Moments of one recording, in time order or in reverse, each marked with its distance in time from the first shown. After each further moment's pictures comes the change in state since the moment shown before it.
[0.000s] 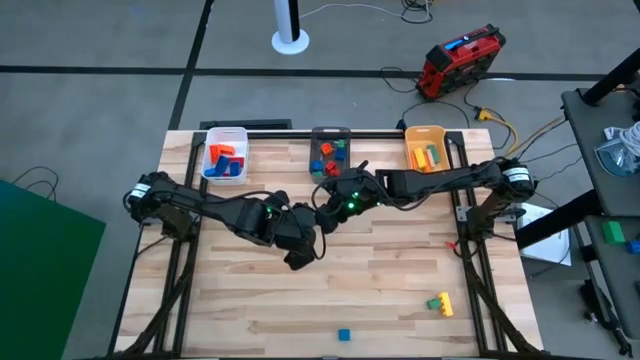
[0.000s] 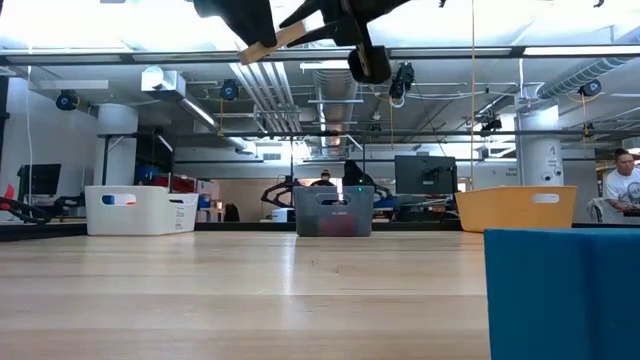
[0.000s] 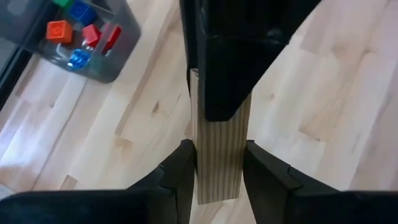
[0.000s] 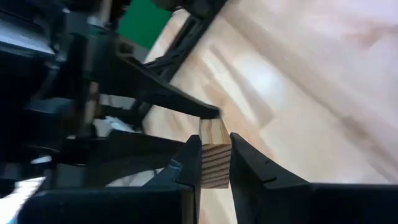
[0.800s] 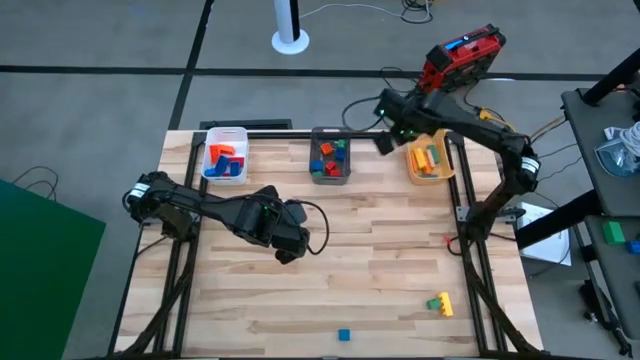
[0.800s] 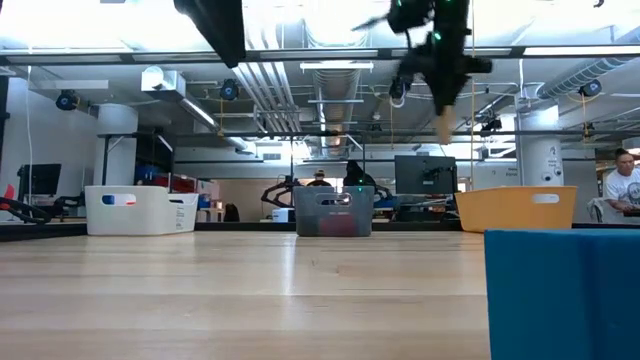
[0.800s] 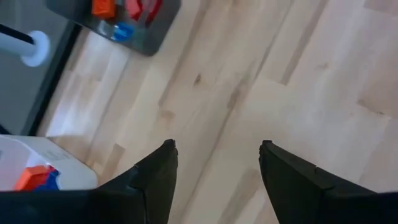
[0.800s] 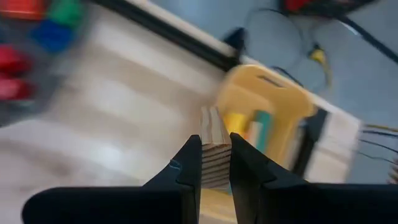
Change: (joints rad) left arm 0.000 -0.002 -0.003 -0.187 -0.059 -0.043; right arm -0.537 -0.053 0.319 -1.121 0.517 -0.451
